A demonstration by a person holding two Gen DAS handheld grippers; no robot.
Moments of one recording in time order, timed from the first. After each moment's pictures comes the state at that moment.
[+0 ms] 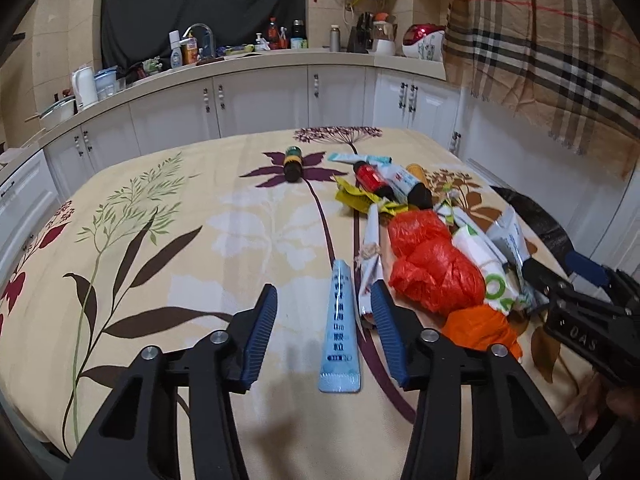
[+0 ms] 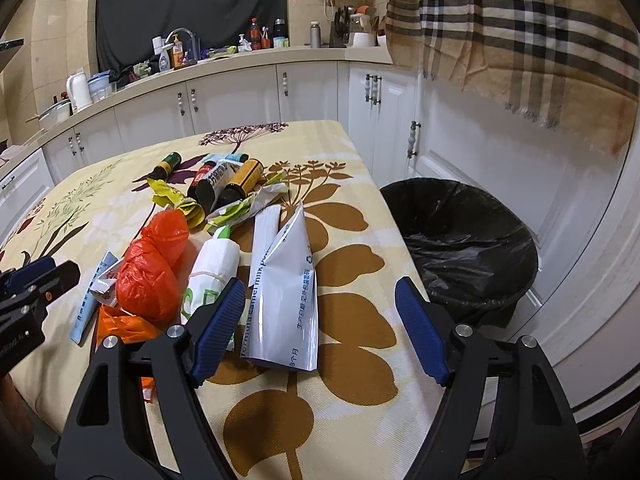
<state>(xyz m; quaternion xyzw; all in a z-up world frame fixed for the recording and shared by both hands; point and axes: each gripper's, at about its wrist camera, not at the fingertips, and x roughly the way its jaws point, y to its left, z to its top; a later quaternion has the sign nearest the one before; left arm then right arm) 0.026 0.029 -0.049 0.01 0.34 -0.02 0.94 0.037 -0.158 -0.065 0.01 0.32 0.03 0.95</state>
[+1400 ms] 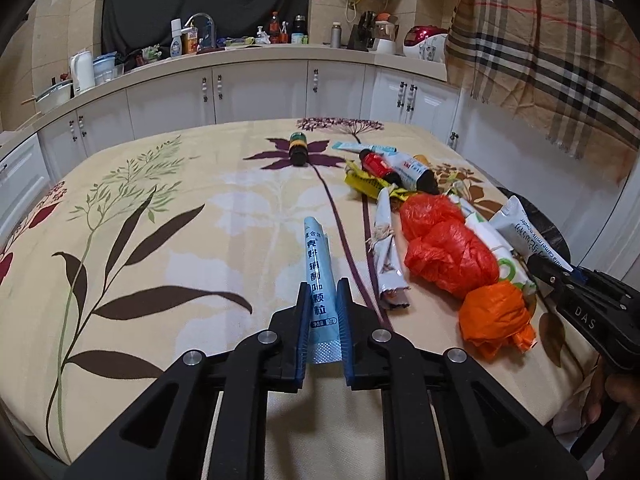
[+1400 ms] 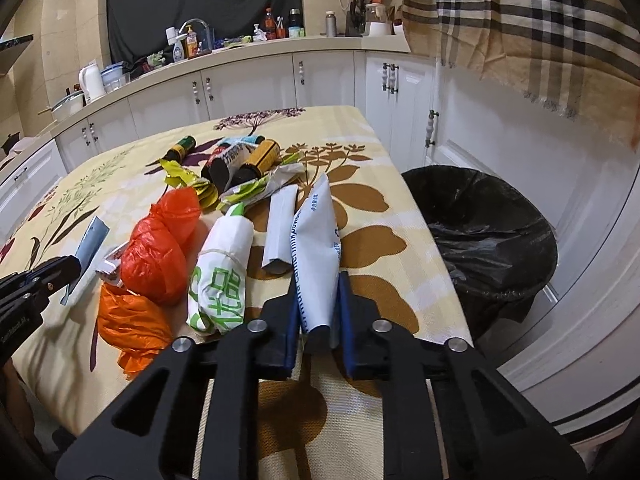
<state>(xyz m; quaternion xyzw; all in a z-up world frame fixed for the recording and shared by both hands) 0.025 0.047 -0.056 -0.02 0.34 -0.03 0.94 0.037 -0.155 -0.076 0.01 0.33 0.06 0.94</state>
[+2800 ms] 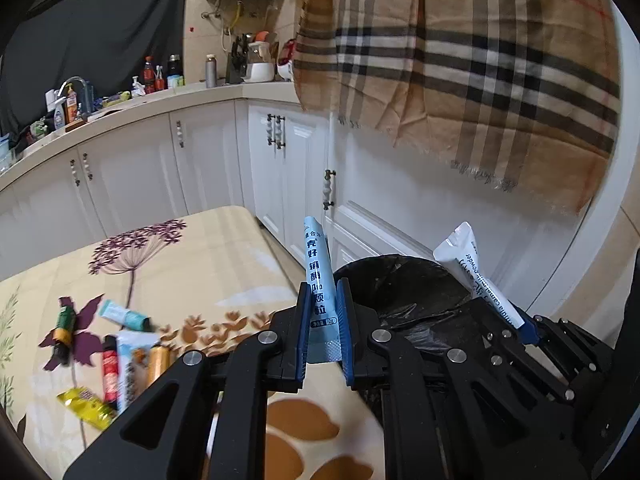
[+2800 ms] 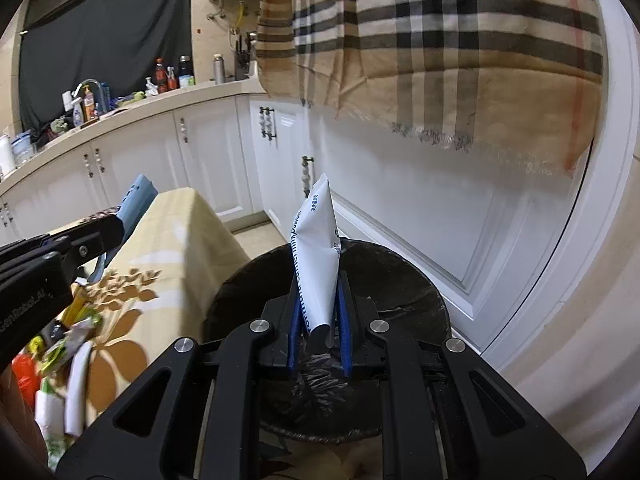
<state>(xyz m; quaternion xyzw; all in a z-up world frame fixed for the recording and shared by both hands) 0.180 -0.173 -0.006 0.04 0.30 -0.19 0.93 0.135 -0.300 -0.047 0.05 0.28 -0.11 0.95</state>
